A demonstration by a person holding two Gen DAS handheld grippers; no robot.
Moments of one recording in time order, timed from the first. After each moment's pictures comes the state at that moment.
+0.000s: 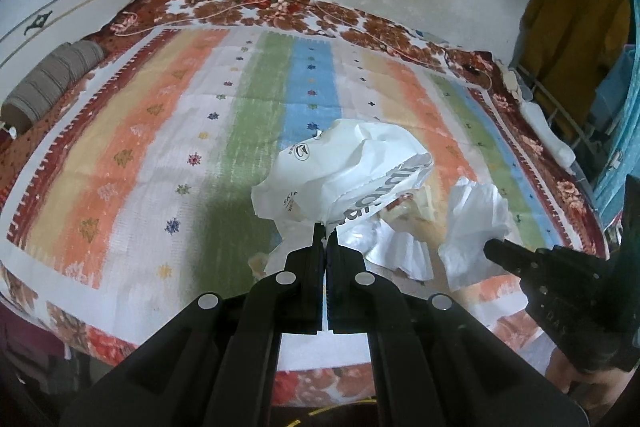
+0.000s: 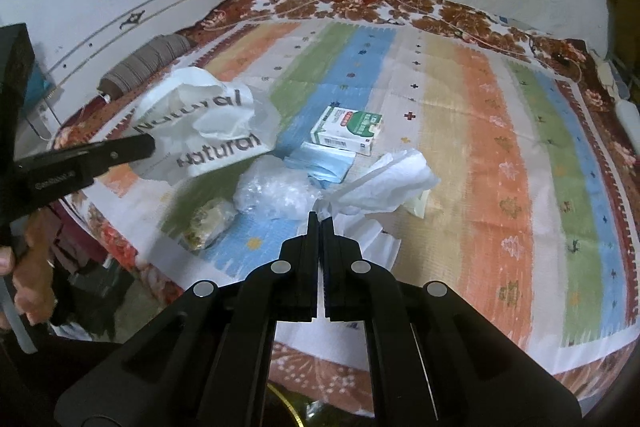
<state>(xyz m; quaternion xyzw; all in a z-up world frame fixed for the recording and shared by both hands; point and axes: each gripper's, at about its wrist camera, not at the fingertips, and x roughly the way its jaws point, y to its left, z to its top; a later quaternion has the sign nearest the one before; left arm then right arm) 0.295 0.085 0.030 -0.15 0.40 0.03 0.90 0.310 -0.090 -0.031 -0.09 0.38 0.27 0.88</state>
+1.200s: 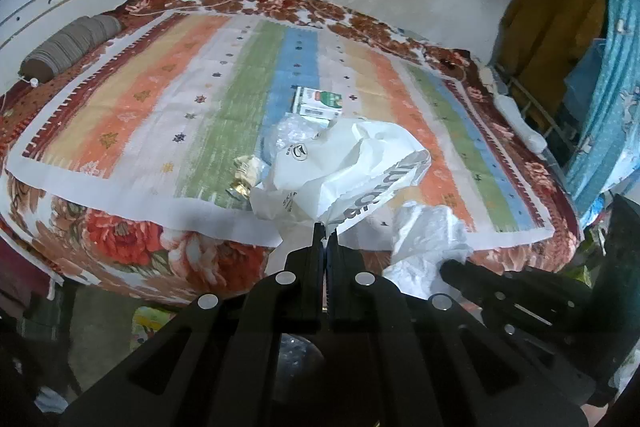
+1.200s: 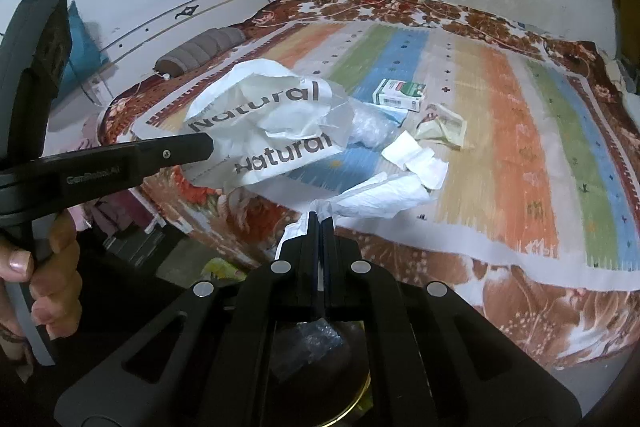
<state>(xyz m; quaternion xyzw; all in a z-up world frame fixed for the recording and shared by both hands) 0.153 0.031 0.029 -0.17 0.39 0.02 0.90 0.149 -0.116 -0.043 -0.09 0.36 0.32 0.87</state>
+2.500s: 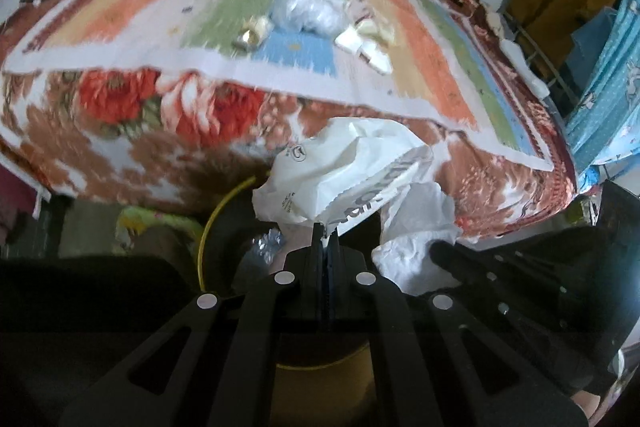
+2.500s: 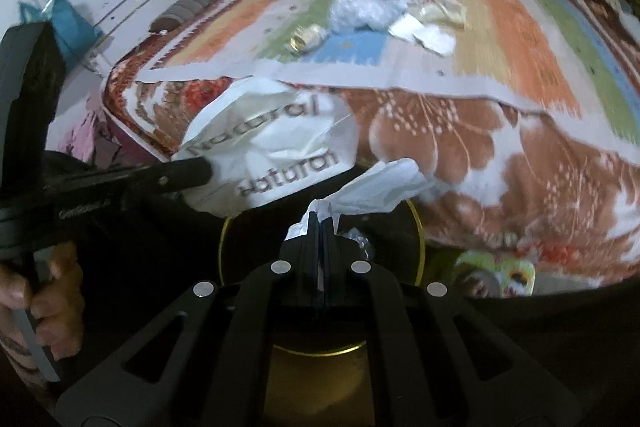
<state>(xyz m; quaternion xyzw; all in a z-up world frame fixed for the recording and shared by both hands) 0.076 0.005 -0.050 -0.20 0.50 0.01 0.84 0.080 -0.143 -0.123 -0.06 0.47 0.29 0.83</state>
